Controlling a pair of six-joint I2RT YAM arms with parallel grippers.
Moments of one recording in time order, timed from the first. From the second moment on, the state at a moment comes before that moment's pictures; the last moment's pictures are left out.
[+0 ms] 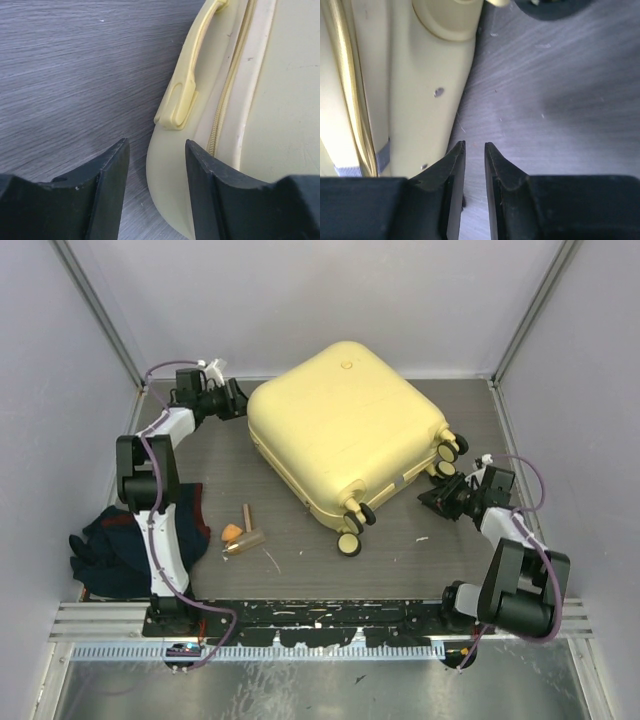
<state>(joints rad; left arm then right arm) 0.00 2.20 1.68 -0.08 0.76 -0.33 -0.34 1.23 0.50 -0.14 -0.65 0.57</state>
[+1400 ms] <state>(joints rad) -0.06 1.53 0.98 -0.13 0.50 -0.33 -0.27 2.04 1.52 0.01 -0.70 0.26</state>
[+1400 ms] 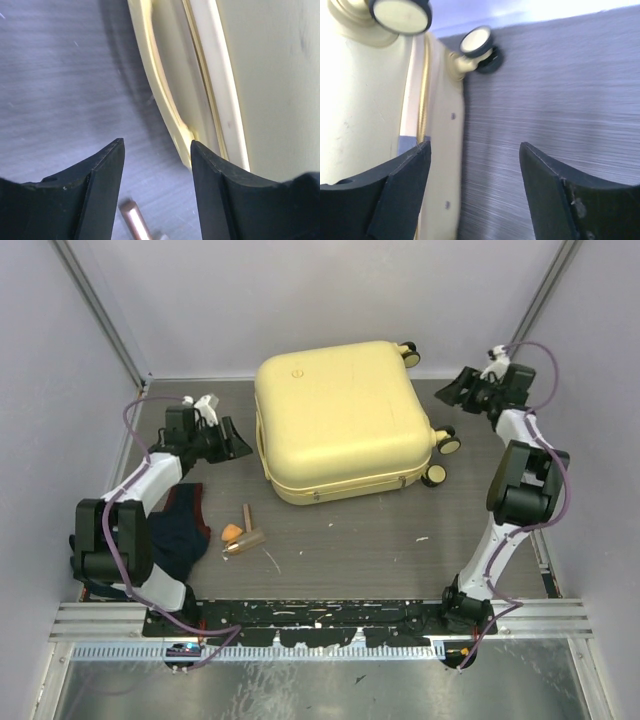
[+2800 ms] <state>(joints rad) -0.18 1.84 1.25 -0.26 0.30 -0.38 -0.15 1.02 0.34 0.17 -0.82 0.22</state>
